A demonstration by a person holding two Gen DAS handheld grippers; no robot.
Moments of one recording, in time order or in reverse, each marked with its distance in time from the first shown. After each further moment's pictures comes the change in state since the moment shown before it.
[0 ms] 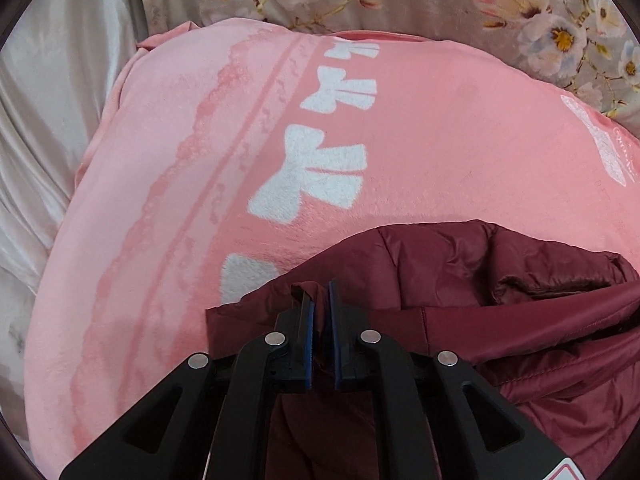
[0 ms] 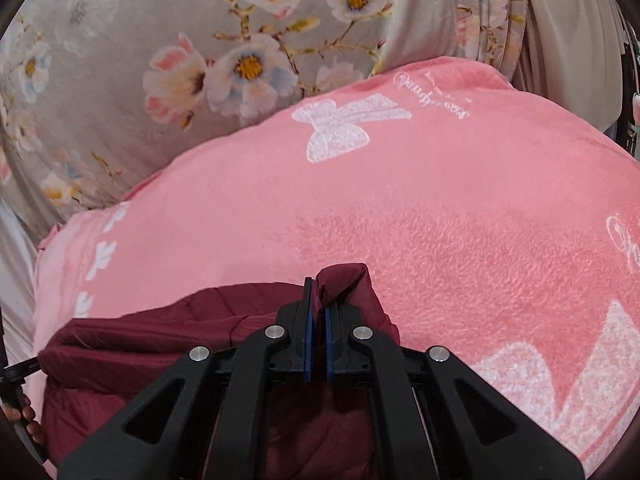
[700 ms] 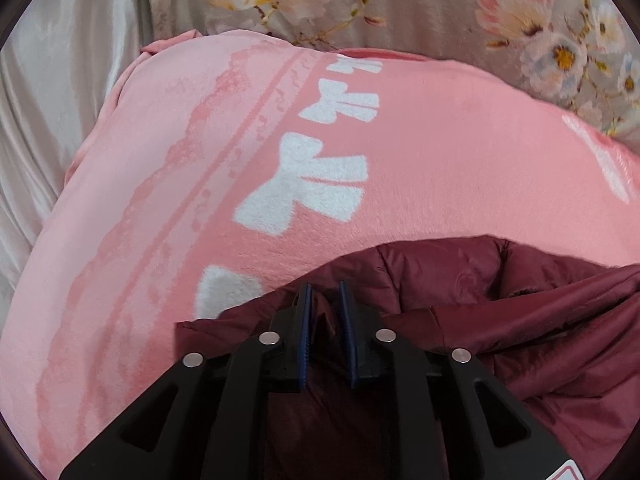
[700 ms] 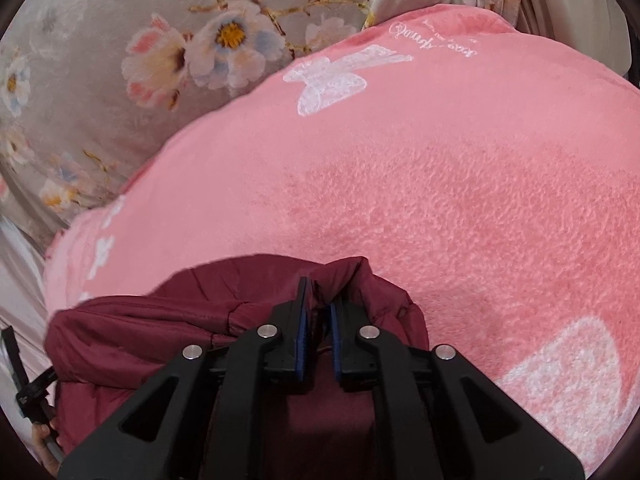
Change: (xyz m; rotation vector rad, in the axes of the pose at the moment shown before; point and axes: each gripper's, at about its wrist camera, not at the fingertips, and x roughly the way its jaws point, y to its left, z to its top) left arm 0.011 0.007 -0.006 -0.062 -0.112 -0.033; right arm 0.025 -0.025 -0.014 0.121 0.033 0.116
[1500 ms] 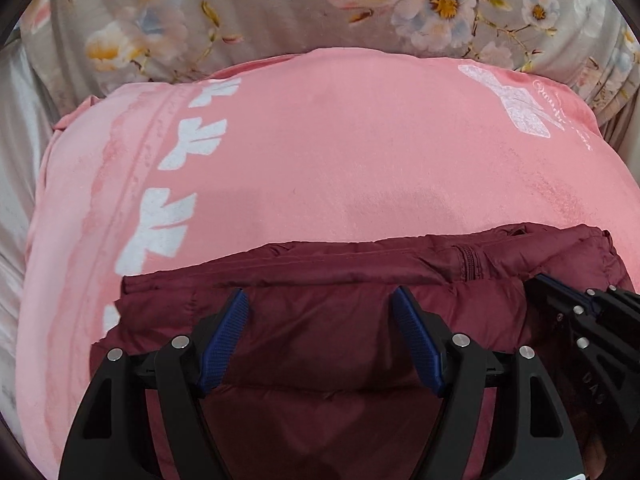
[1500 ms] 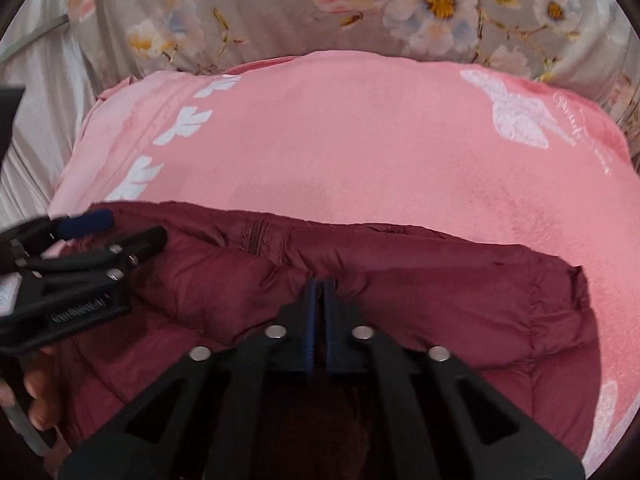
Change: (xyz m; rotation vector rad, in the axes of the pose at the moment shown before) left arm -0.030 -0.148 0.004 0.268 0.046 -0.129; right arm 0.035 0.175 -0.050 -0.511 0.202 0.055
